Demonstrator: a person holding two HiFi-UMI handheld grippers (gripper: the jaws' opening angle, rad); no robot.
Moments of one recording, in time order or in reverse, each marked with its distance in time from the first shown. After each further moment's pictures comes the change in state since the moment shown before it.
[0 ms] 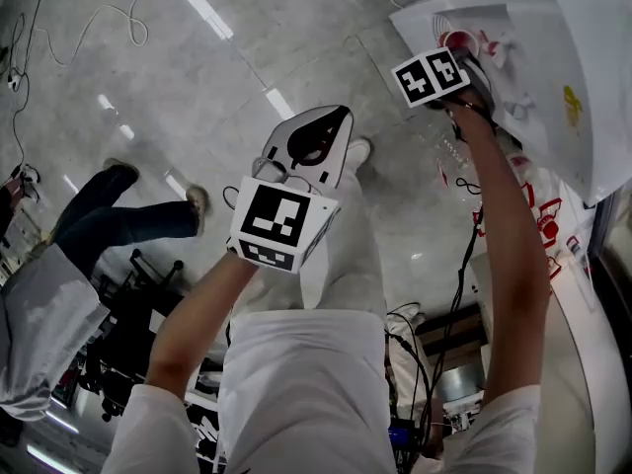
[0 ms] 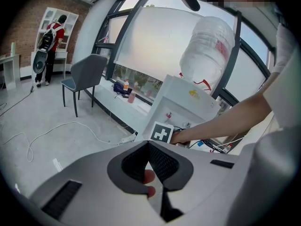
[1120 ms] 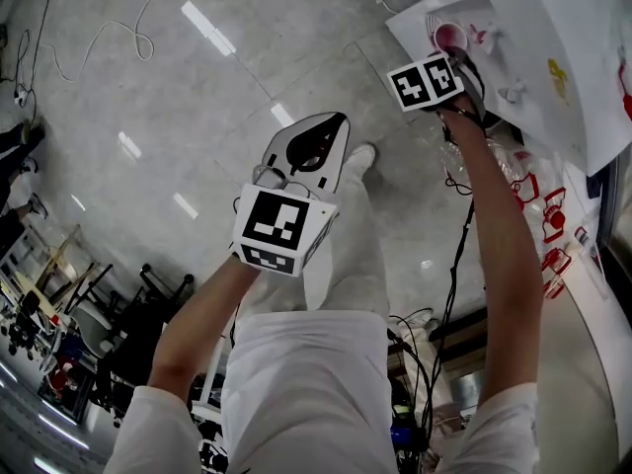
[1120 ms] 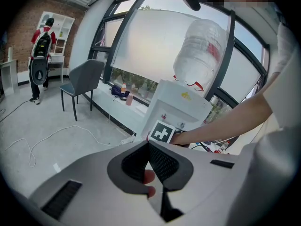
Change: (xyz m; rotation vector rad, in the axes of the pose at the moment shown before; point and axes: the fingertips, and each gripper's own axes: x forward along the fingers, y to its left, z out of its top) left arm -0.030 -0.007 0.001 0.047 -0.014 -0.013; right arm -0.034 0.004 0.004 0.149 -0.090 -0.045
